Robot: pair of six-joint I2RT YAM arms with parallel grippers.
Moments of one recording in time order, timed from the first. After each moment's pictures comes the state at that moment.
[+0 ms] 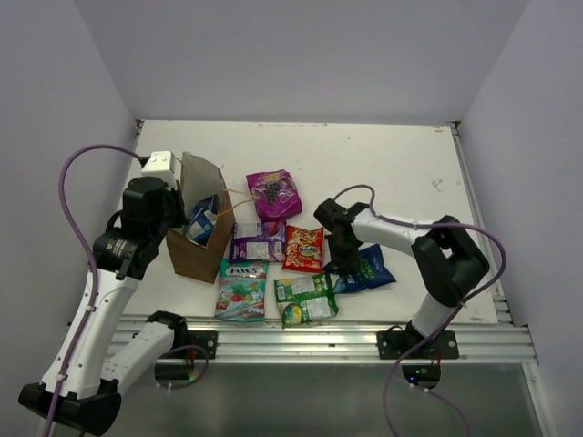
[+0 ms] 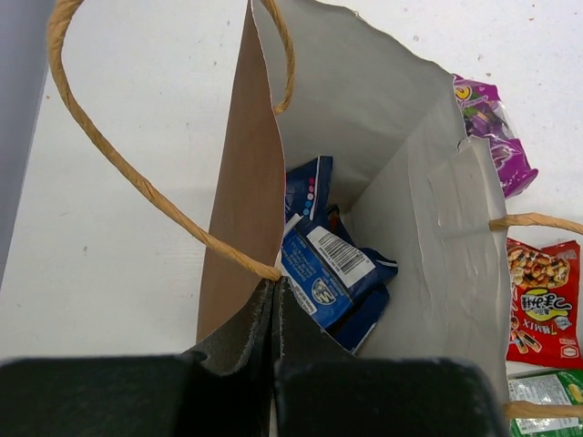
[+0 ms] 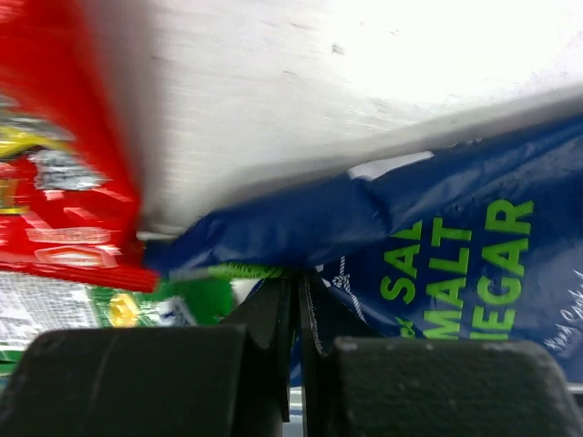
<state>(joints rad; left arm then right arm) -0.26 0.84 1.06 -0.75 -0.22 -0.22 0.67 1.71 1.00 -0.79 0.03 0.59</state>
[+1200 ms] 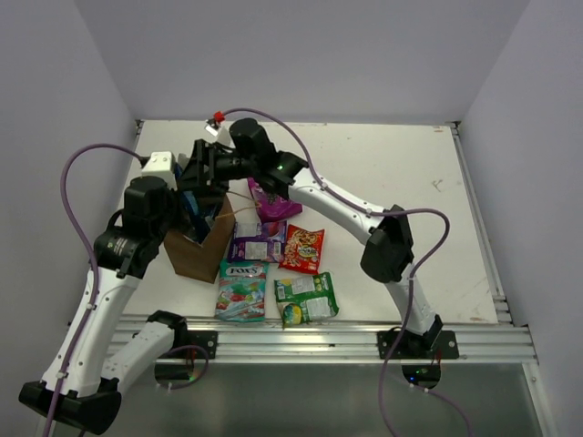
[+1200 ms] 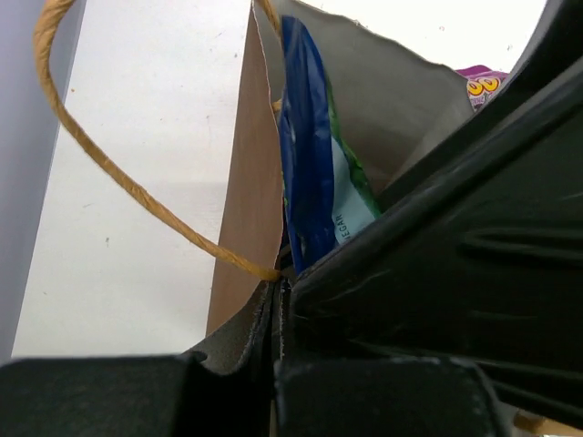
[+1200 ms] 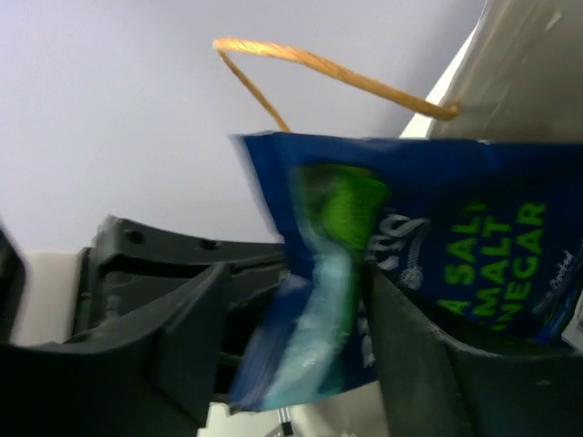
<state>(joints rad) -0.26 0.85 1.06 -0.77 -0.27 -0.19 0.91 2.19 2.17 -0.24 -0.58 1.05</state>
